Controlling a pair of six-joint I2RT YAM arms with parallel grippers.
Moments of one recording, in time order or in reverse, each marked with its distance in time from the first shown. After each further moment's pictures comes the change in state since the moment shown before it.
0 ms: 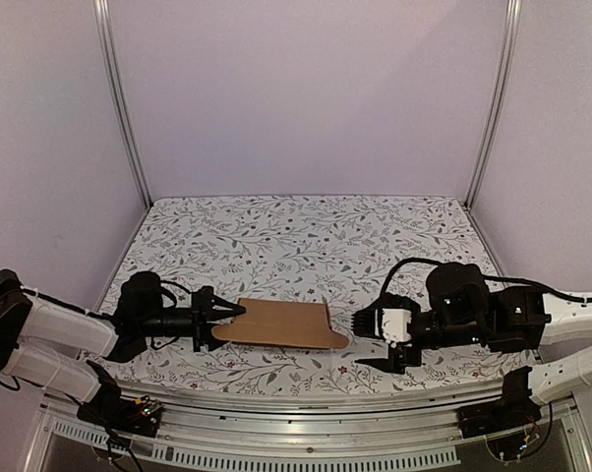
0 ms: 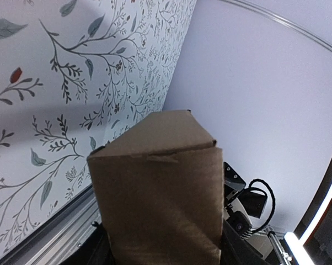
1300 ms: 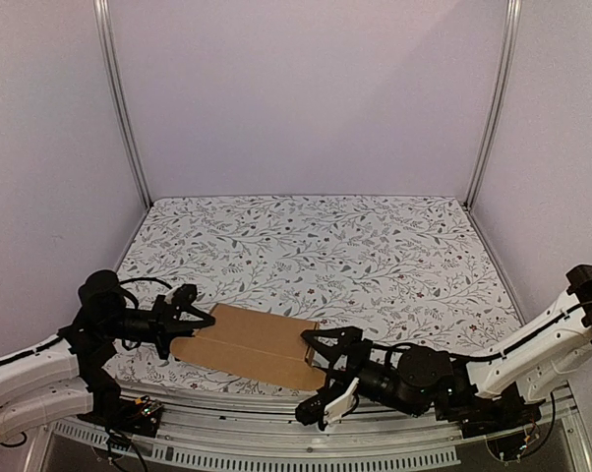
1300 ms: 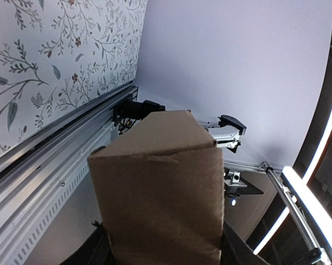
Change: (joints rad) left arm 0.085 -0.603 -0.023 -0.445 0.309 0.026; right arm 0.360 0.452 -0.200 1.126 0.520 -0.829
